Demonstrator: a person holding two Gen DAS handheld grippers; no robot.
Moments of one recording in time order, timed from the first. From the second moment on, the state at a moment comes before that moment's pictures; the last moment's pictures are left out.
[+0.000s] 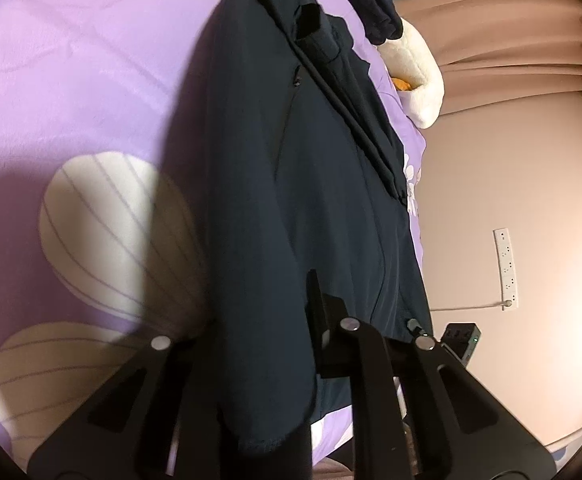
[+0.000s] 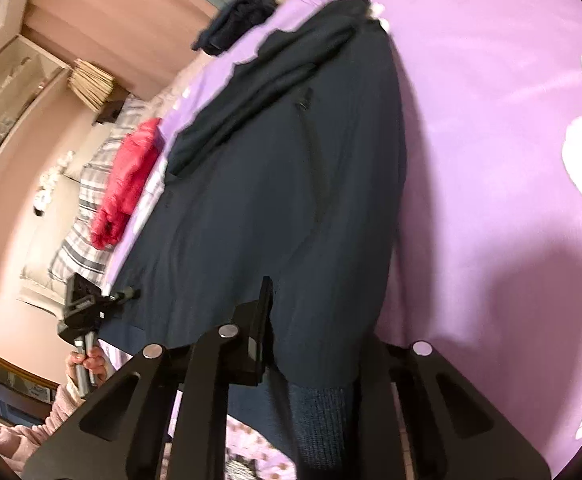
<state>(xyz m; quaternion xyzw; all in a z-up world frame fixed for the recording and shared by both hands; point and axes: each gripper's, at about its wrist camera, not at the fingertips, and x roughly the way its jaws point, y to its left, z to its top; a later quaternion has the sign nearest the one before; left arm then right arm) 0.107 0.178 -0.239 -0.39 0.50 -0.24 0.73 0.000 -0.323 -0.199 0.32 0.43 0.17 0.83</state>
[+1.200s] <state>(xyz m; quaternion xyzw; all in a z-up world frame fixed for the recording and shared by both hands) 0.073 0.165 -0.077 -0.33 0.36 -0.35 0.80 -0.027 -0.321 -0.076 0.31 0.24 0.27 0.88</state>
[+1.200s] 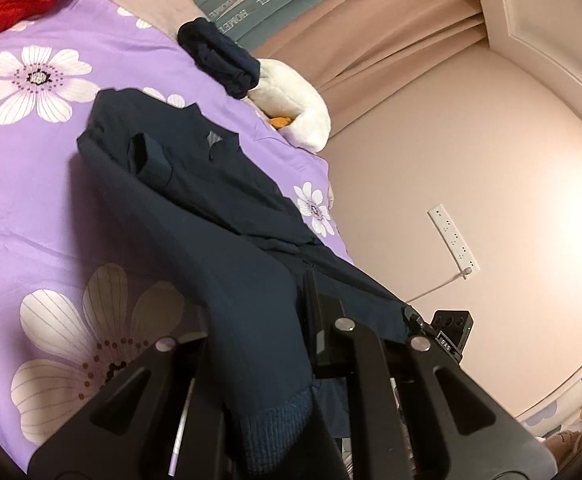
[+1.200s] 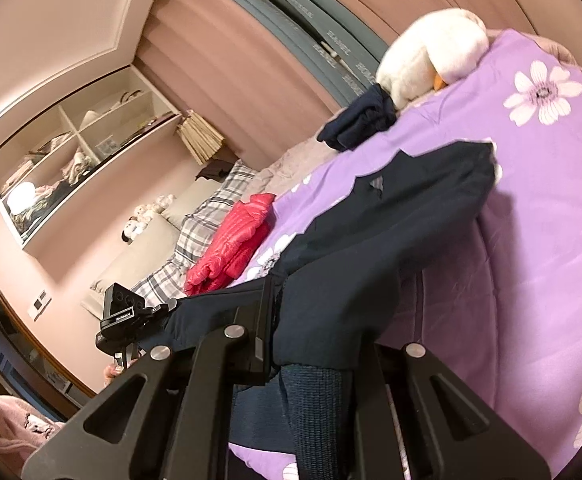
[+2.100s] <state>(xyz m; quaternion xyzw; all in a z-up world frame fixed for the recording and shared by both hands) -0.019 0.197 0.016 -0.30 0.27 -0.40 0.82 -0.111 -0.320 0.017 0.20 0.12 0.32 0.92</state>
